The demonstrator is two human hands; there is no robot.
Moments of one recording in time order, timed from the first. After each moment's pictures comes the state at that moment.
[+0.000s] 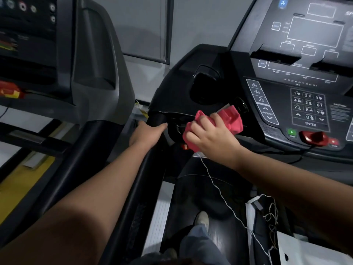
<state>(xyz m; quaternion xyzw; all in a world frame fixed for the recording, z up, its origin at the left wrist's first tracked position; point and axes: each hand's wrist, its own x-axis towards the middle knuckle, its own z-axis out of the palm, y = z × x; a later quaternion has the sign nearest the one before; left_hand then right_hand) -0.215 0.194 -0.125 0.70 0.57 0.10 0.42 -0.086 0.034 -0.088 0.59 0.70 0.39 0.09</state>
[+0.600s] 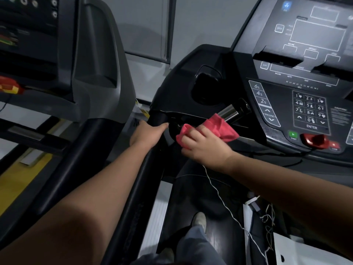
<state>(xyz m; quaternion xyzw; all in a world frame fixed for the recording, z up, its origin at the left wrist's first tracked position) -0.216 0.194 -0.125 0.70 0.57 0.11 0.42 -0.099 0.042 -0.101 0.53 0.77 0.34 0.15</state>
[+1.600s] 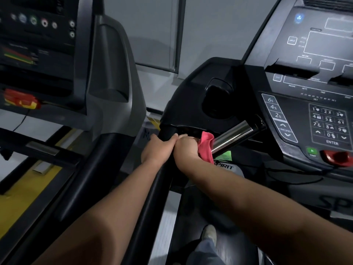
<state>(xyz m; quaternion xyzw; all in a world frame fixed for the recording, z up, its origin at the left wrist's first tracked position) -0.218 0.196 -0.125 0.70 0.57 0.09 0.42 -0.152 0.149 -0.109 0.81 0.53 0.04 0.26</state>
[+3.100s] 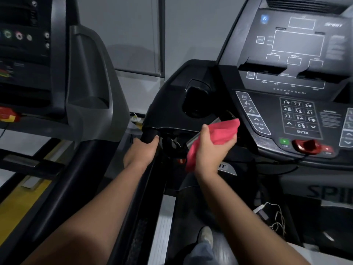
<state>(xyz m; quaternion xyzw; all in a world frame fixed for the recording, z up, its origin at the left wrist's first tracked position) -0.211 0.187 -0.121 0.72 0.60 0.07 0.35 -0.125 0.067 -0.092 0.61 -0.01 -0.04 -0.79</state>
